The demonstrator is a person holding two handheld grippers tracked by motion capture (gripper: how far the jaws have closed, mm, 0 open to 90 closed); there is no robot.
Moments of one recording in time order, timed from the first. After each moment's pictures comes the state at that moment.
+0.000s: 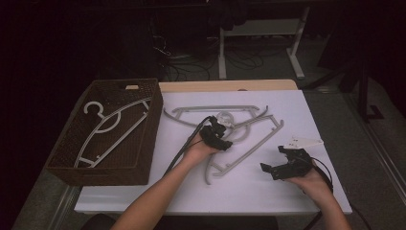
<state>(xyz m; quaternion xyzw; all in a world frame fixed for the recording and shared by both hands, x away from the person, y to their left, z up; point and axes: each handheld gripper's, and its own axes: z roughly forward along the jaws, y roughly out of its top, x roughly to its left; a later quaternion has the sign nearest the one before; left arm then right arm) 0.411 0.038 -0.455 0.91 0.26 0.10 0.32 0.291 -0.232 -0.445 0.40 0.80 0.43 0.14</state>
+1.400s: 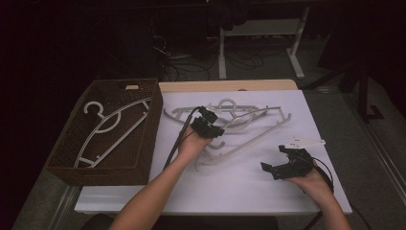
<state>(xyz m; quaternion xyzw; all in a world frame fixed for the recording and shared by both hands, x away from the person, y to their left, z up) 0.414 0.067 -0.402 0.88 0.32 0.08 0.35 0.290 -0.233 -0.443 0.40 0.79 0.44 0.14</state>
